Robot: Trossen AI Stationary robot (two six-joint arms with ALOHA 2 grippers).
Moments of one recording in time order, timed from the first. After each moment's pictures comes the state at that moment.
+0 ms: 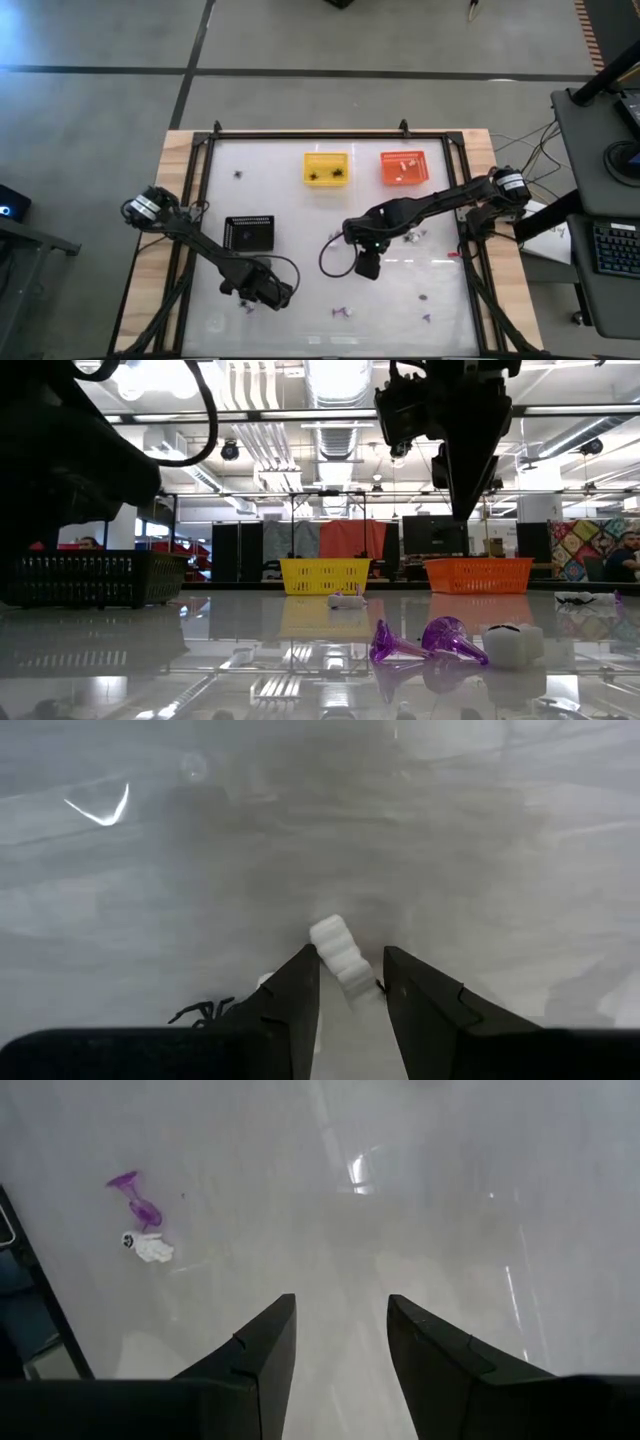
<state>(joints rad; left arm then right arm) -0.58 1.80 1.06 -0.70 0.15 -1.95 0.18 1.72 1.29 -0.86 -0.23 0.55</state>
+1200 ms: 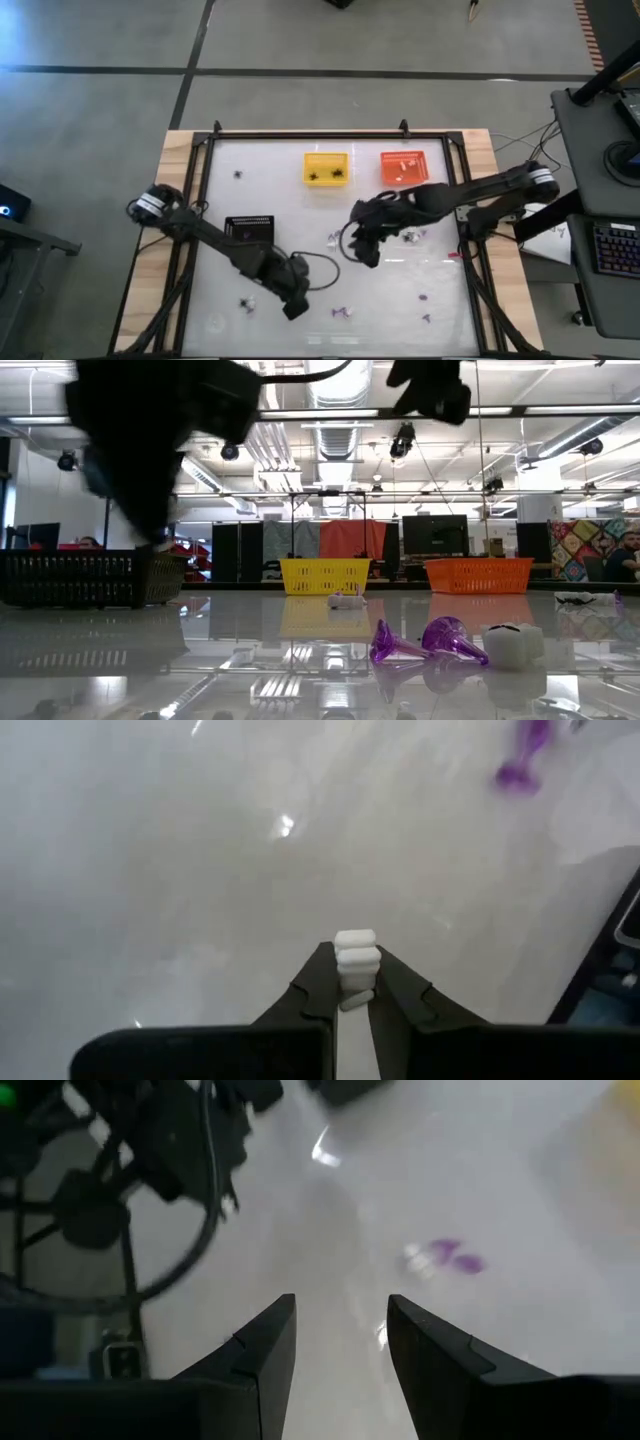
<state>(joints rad) -0.46 1.82 1.24 -0.62 0.01 -1.05 0.18 1.49 1.29 -0.66 -0.05 0.61</state>
